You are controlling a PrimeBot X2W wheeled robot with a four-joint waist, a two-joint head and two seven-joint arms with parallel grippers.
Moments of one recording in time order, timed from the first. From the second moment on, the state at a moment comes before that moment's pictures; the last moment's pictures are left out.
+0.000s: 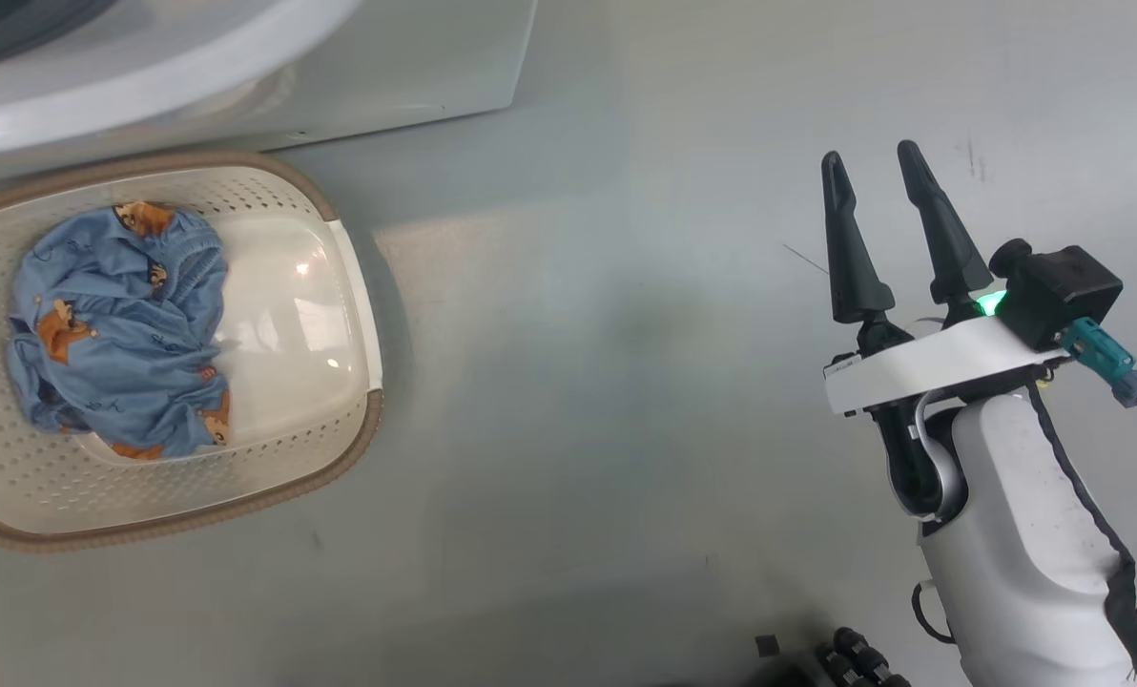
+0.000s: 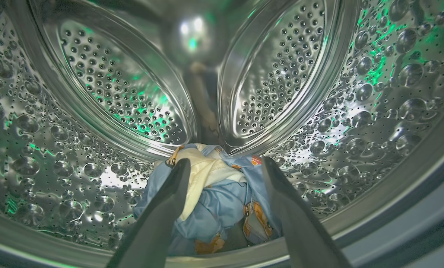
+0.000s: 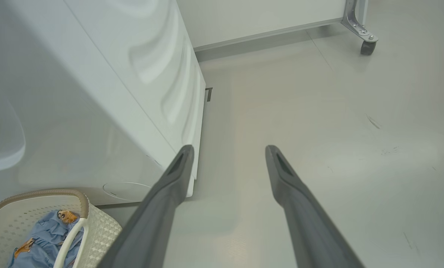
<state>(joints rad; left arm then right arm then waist) -1.08 0.36 -0.09 0.64 -0.52 -0.13 -0.24 -0.43 -0.05 0.21 0.25 0.41 0.12 -0.26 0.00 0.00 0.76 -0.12</state>
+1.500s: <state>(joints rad) -0.27 0.13 0.13 0.33 -0.40 -0.13 -0.26 -0.14 -0.05 0.19 0.34 0.38 0.12 -0.26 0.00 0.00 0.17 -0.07</state>
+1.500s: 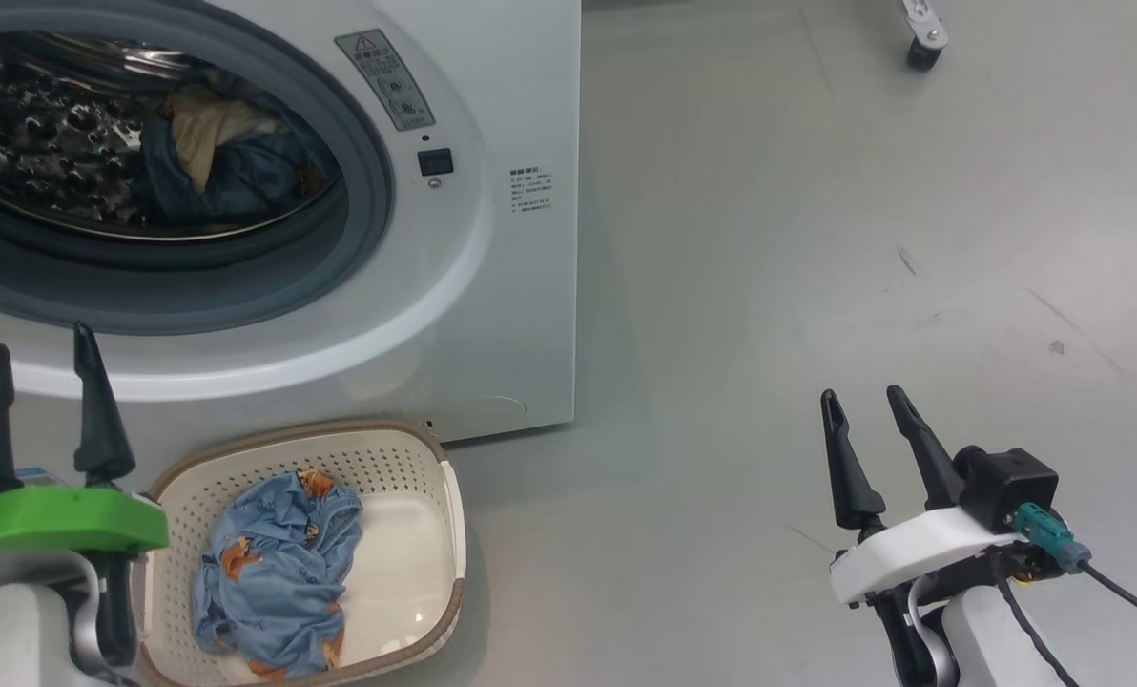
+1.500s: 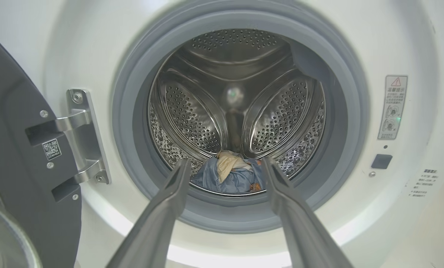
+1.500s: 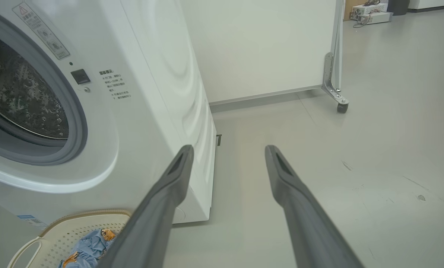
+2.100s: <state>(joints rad) -0.02 0.07 0.14 0.21 -0.32 -0.13 -0.26 -0.07 -0.05 0.19 0.33 0.37 0.12 -0.26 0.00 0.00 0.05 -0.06</state>
